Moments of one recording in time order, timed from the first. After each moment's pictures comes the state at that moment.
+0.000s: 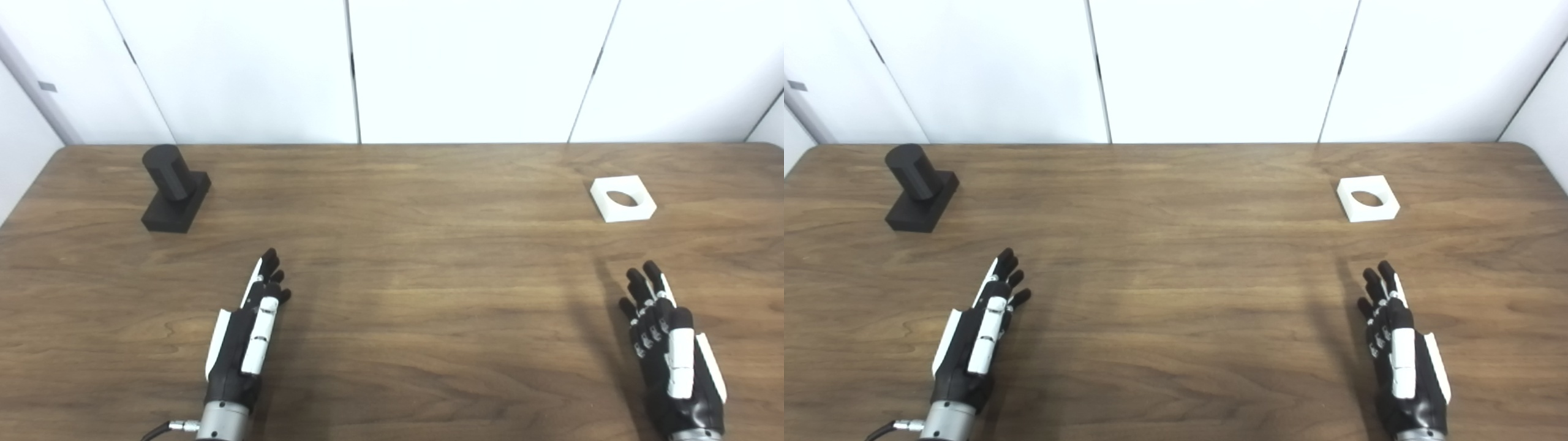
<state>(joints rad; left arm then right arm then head) 0.28 0.11 -0.10 -0.31 0.00 0.02 0.07 0.35 -0.14 -0.09 -0.29 0.21 -0.08 0.00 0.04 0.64</state>
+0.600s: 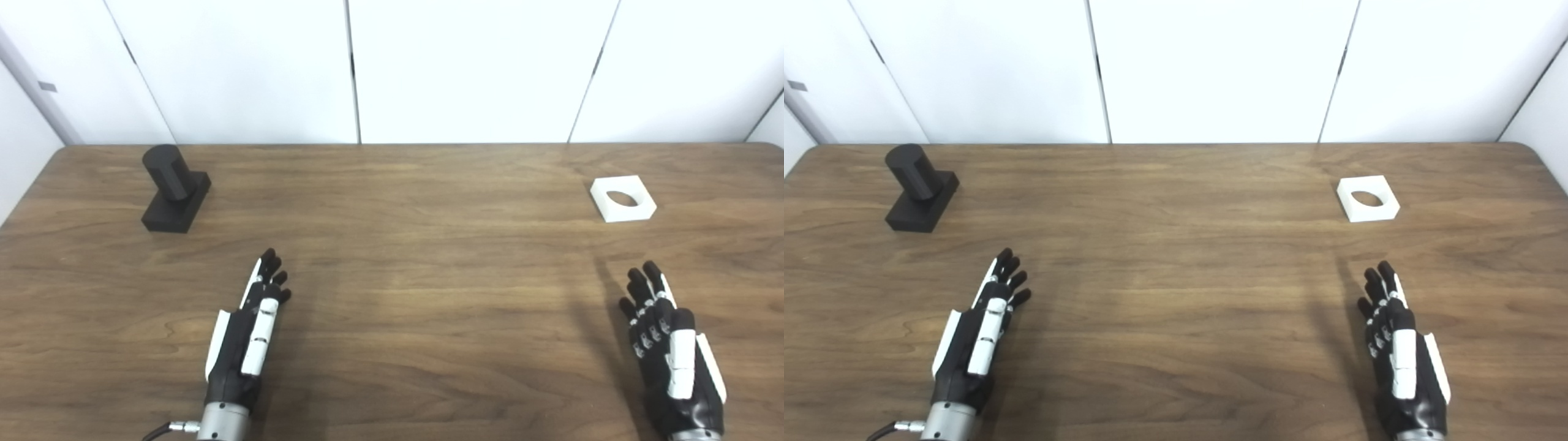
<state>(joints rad) 0.28 0.11 -0.10 -0.29 0.00 -0.01 0.07 0.35 -0.14 -0.09 -0.28 0.21 -0.09 0.01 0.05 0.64</state>
